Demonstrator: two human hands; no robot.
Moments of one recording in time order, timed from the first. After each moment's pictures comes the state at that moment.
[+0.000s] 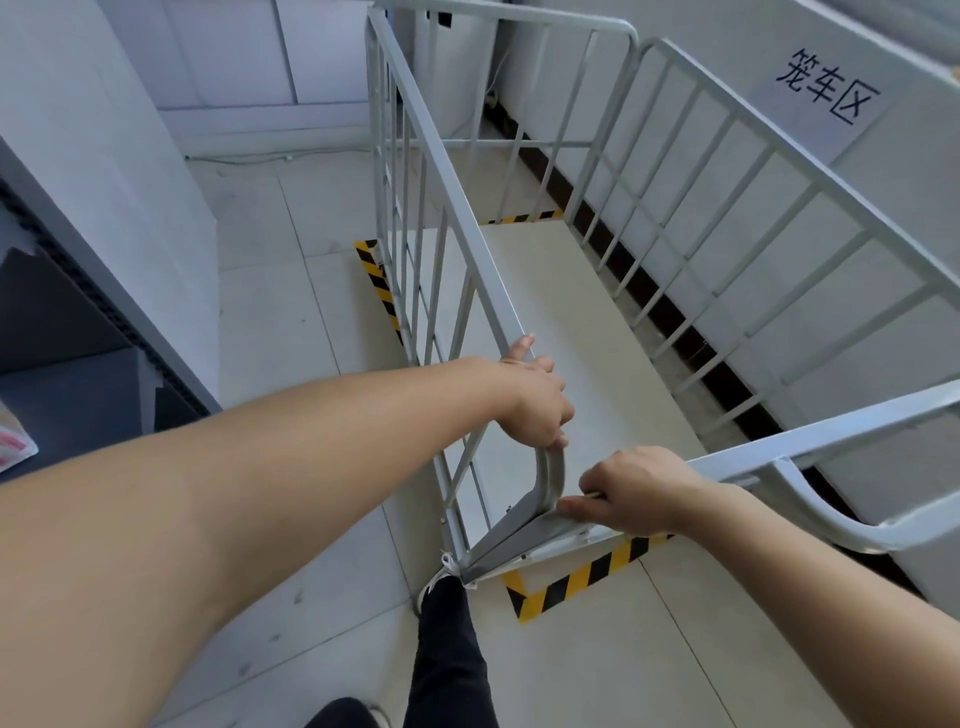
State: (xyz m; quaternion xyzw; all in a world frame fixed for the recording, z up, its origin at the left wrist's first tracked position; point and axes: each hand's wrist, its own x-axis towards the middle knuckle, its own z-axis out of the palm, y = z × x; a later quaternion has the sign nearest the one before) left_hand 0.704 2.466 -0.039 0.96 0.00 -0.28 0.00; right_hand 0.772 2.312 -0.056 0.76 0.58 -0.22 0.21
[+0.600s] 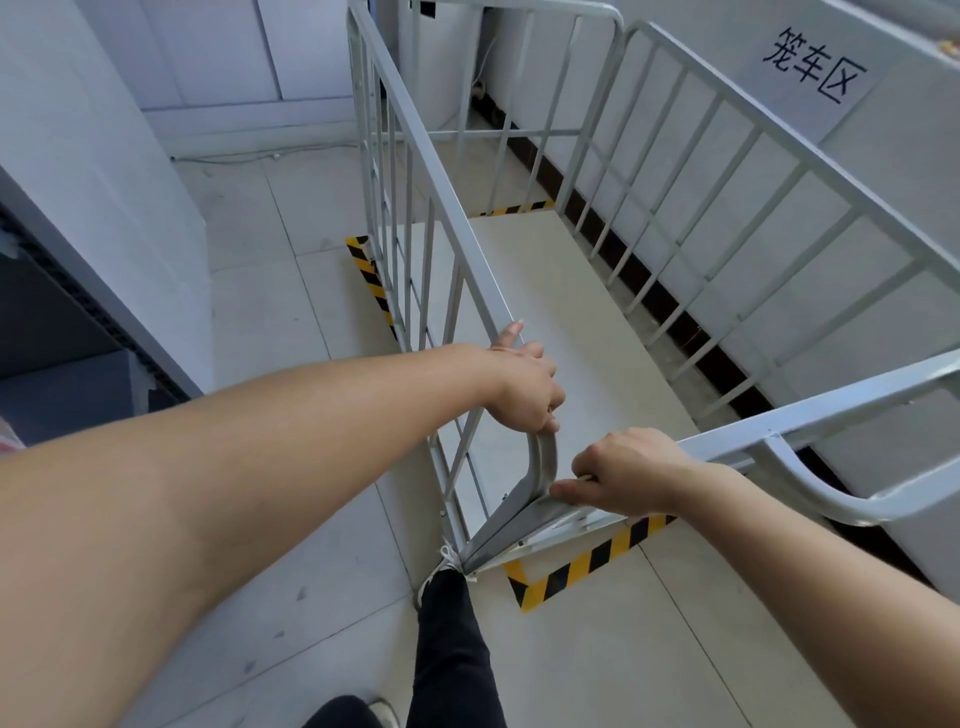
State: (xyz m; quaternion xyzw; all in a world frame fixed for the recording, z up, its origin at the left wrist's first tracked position) left_hand 0.704 2.465 -0.039 0.96 0.00 -0.27 0.01; right_hand 0.774 2.309 -0.060 0.76 0.59 -0.19 0.20
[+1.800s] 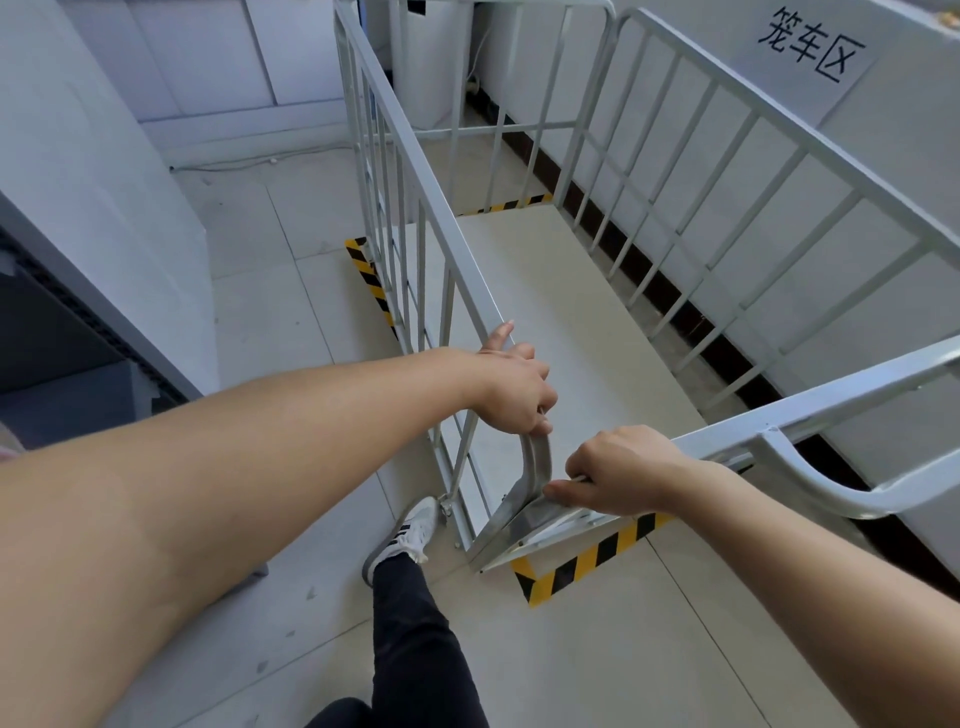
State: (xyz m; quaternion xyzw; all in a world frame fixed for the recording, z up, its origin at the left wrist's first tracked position) left_hand 0.705 2.463 -0.040 0.96 0.00 -0.27 0.04; right_hand 0.774 2.306 -0.058 0.75 0.60 -0.20 0.18
